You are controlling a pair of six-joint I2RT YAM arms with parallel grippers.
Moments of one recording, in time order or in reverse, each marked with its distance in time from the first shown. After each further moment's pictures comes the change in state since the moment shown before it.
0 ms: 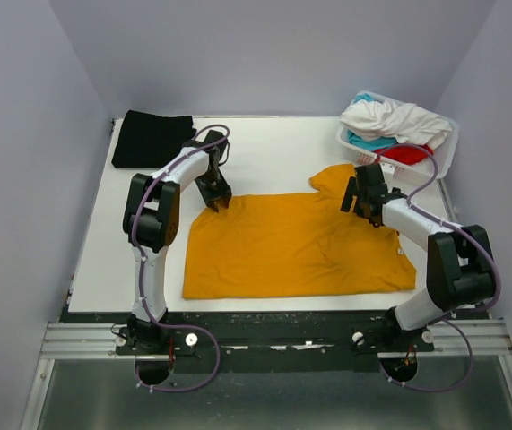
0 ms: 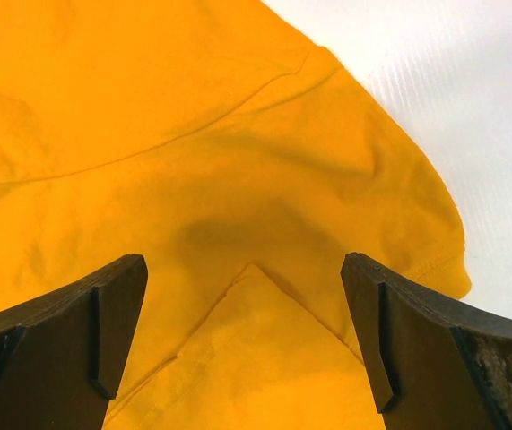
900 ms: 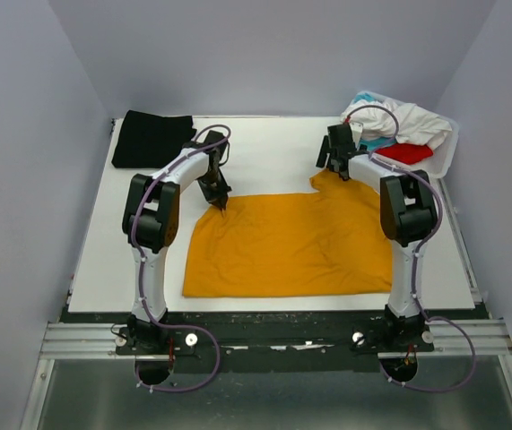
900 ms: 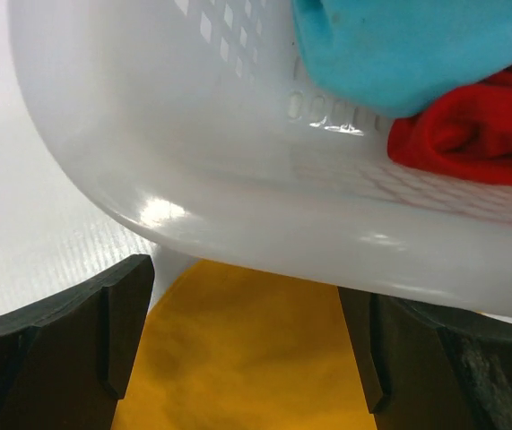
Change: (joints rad) left arm -0.002 -0.005 -0.011 0.023 0.008 0.036; right arm 0.023 0.600 0.655 0.119 -0.055 -0.027
